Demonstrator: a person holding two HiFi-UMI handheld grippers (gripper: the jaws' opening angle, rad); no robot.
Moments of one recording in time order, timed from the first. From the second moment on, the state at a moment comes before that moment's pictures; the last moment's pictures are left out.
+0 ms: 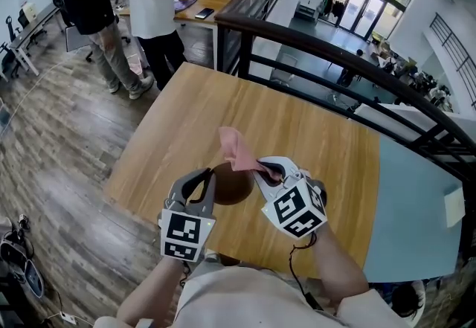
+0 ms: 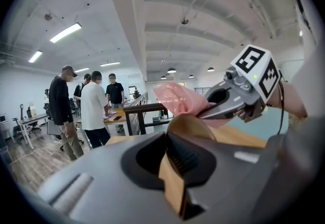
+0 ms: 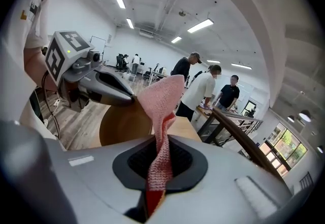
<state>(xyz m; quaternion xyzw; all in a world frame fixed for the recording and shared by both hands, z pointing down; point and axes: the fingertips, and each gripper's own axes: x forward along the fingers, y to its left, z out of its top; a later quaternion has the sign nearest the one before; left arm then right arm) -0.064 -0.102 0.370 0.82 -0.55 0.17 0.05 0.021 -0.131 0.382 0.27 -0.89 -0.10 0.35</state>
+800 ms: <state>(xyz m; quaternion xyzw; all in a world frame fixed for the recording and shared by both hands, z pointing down) -0.080 -0.115 0.358 0.81 -0.57 0.04 0.15 -0.030 -0.071 0.450 0.17 -0.92 -0.03 0.36</state>
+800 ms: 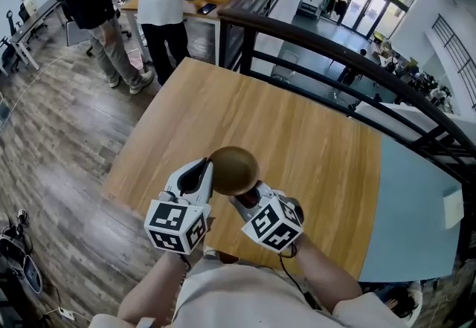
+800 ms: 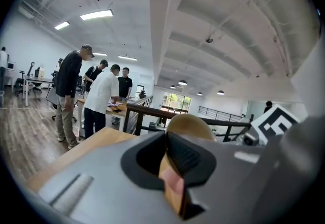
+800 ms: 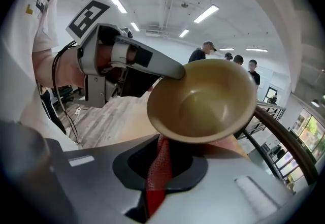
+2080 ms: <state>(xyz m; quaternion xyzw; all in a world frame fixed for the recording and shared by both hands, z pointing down) -0.092 -0.105 0.368 0.80 -0.57 0.11 0.11 0.011 -0.103 0.410 0.26 -0.91 -0.03 0.33</state>
